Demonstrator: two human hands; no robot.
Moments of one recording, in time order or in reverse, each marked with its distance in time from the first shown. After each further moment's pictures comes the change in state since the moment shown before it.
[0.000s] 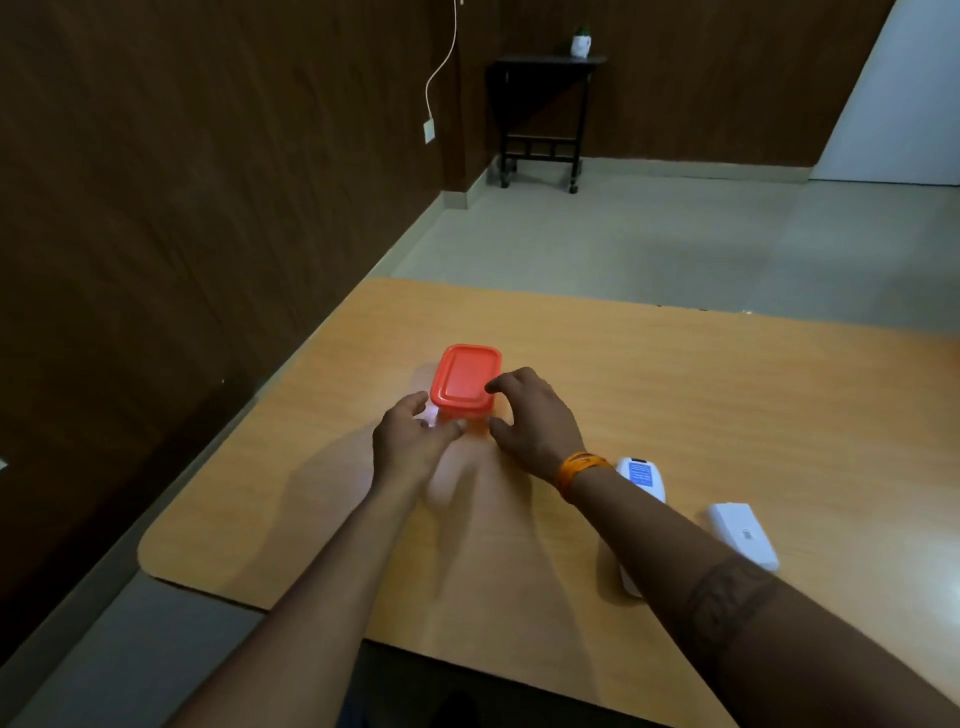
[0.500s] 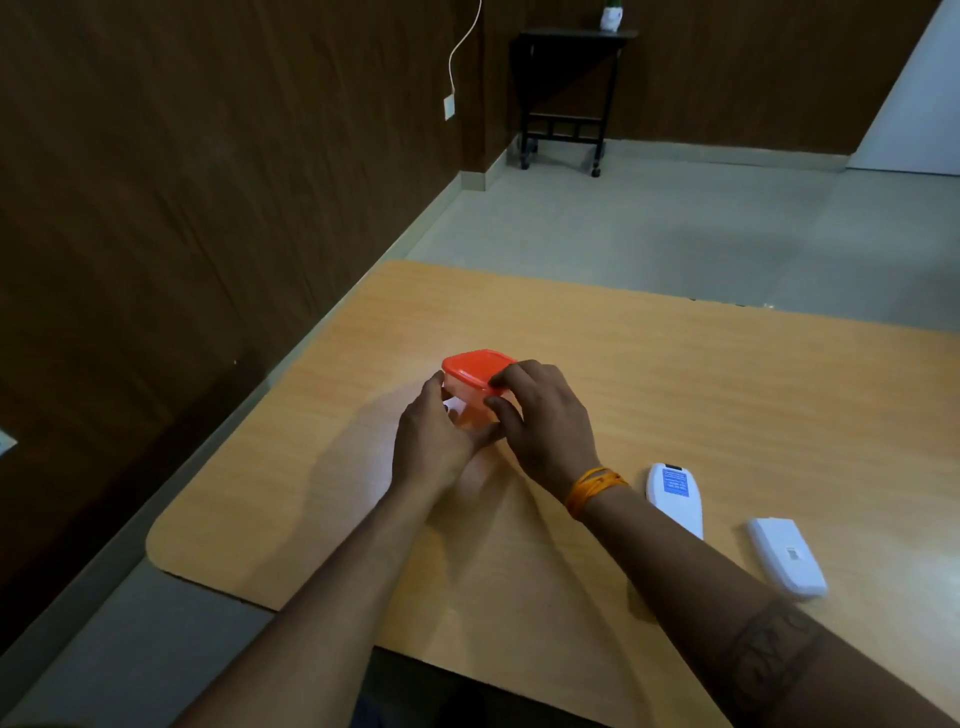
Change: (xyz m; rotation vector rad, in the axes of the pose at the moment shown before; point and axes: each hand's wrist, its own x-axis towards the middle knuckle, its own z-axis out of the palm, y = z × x) left_hand 0.010 -0.007 0.003 0.183 -0.056 0.150; right_hand -0.003 -0.020 0.009 0.004 0.248 -0.187
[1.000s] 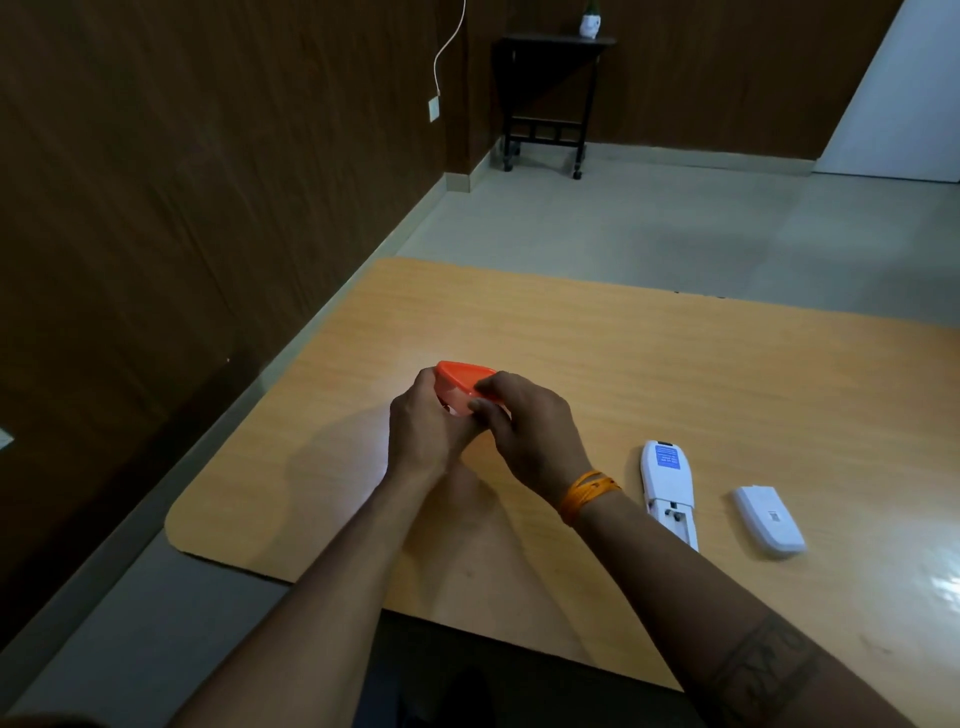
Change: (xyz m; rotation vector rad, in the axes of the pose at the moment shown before) left_hand -0.012 -0.008 -0.020 0.026 0.057 0.057; right_hand -0.023 -0.044 -0.012 0.094 -0.034 0.026
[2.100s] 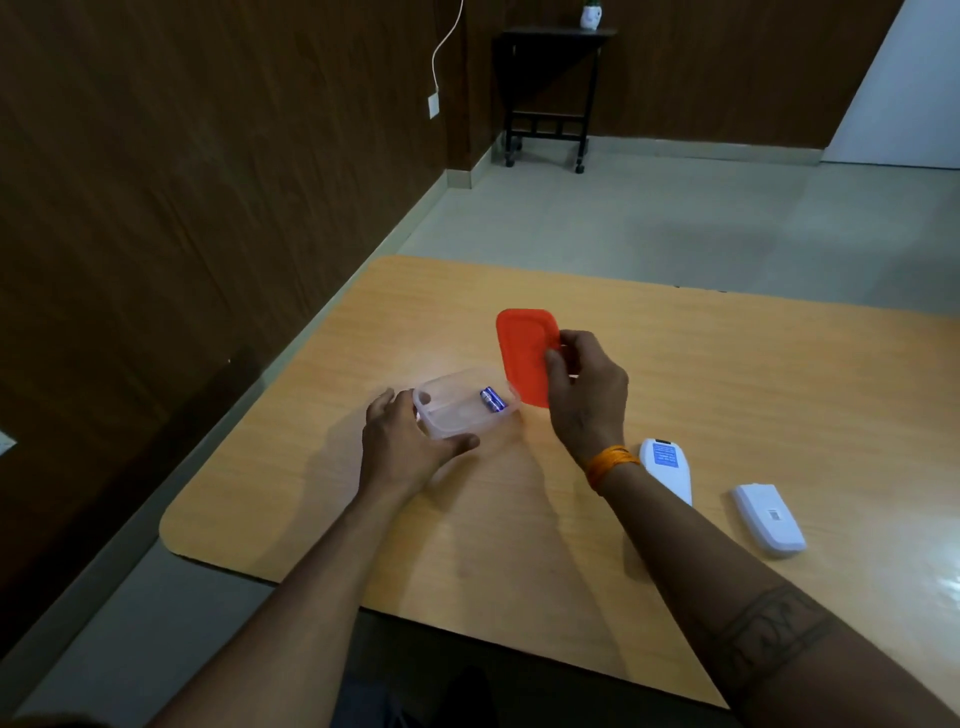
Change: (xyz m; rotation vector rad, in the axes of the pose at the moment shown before) left_hand 0.001 -0.032 -0.004 0.205 -0.031 -0.022; right_hand 0.019 0.052 -0.016 0.175 0.392 0.309
